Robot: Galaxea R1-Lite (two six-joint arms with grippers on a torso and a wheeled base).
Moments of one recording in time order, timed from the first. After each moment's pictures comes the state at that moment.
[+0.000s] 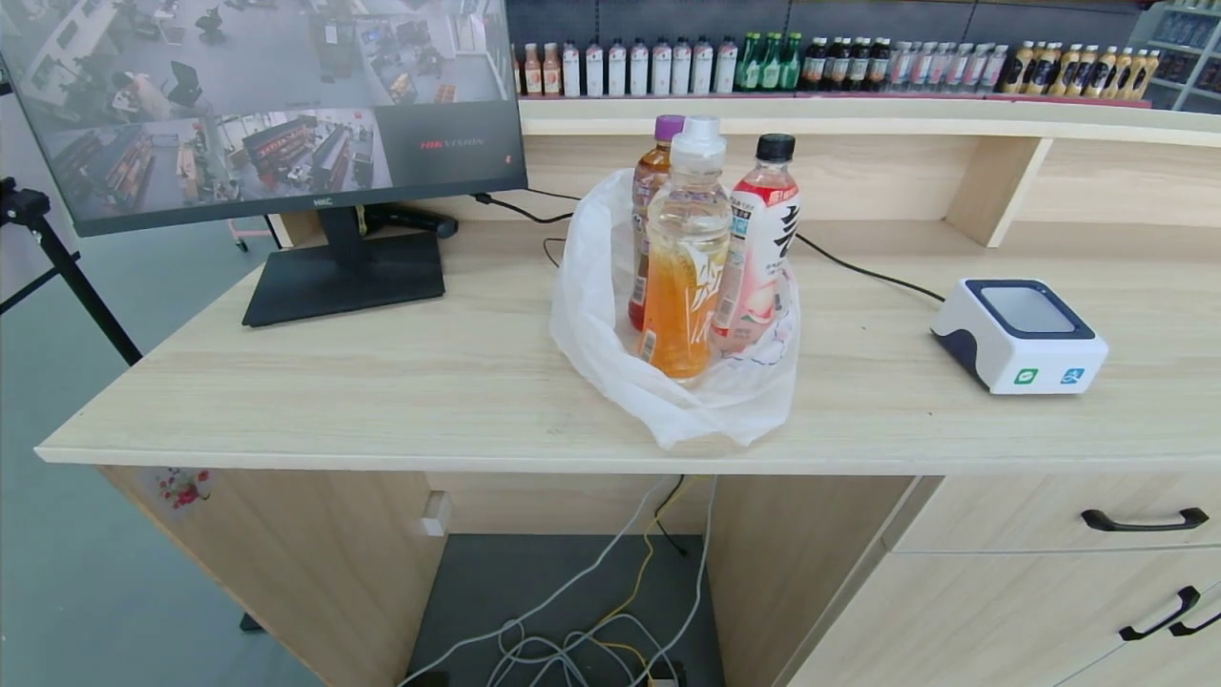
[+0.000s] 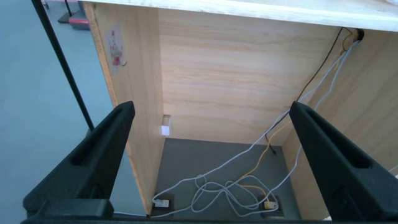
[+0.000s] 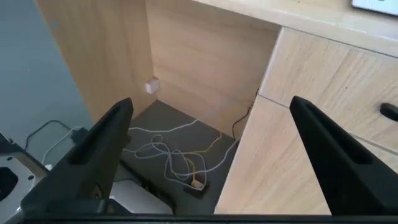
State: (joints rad) left arm 0.00 0.00 0.00 0.00 0.00 0.00; right arm 0.58 0.02 -0.02 0.01 -0.06 -0.13
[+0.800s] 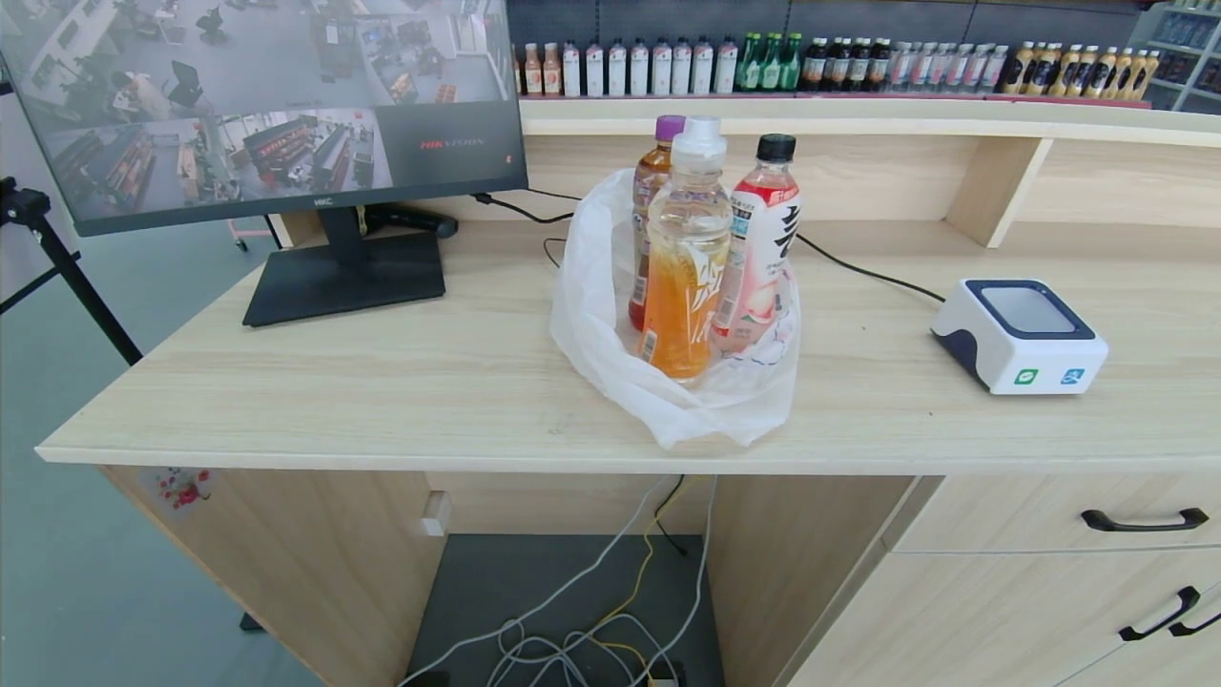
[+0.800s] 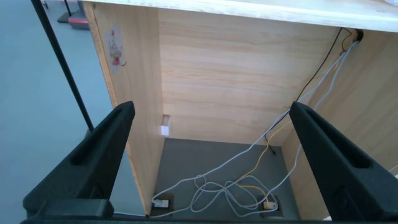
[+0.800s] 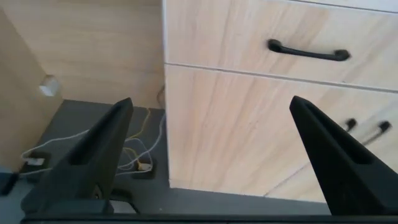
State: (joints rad) left arm 0.00 0.00 0.00 0.00 0.00 0.00; right arm -0.14 0.10 -0.03 0.01 0.22 -0.13
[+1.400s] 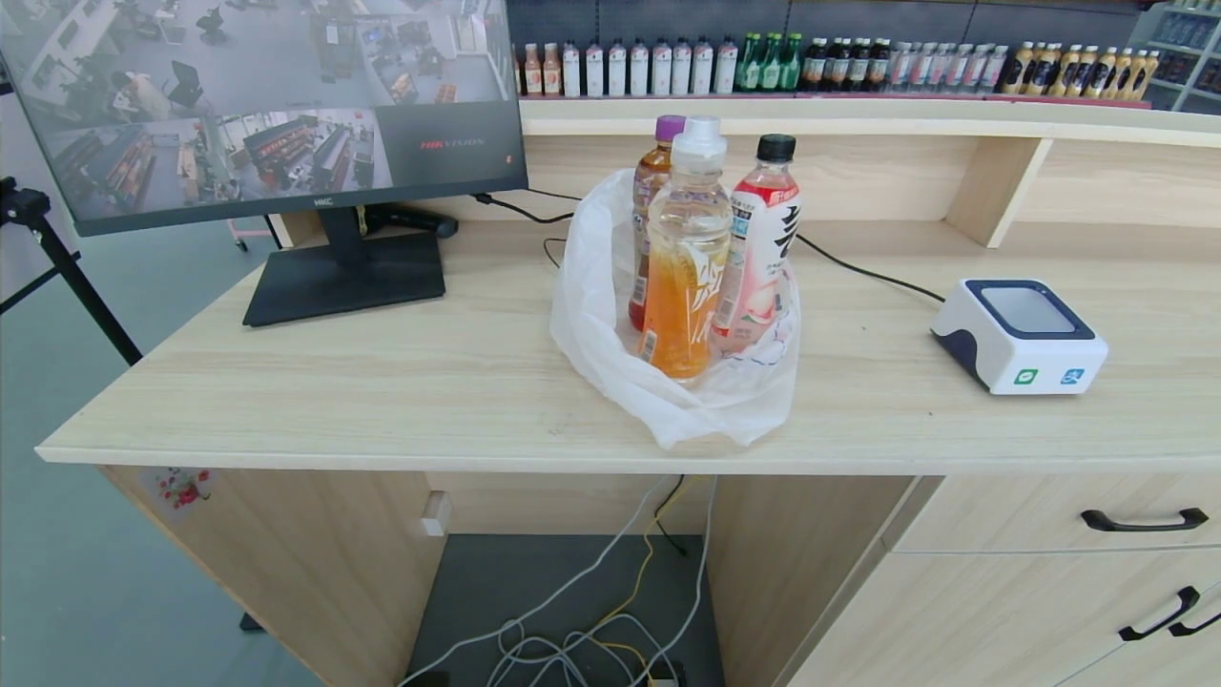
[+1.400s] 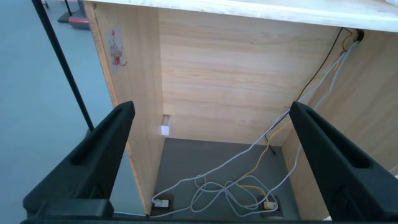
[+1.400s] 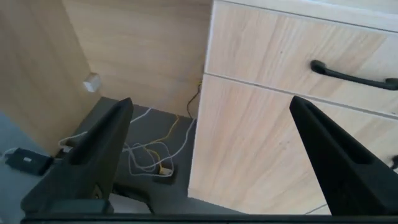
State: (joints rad) left arm 0.00 0.00 0.00 0.00 0.00 0.00; right arm -0.01 0.06 -0.01 -0.03 0.14 -0.14
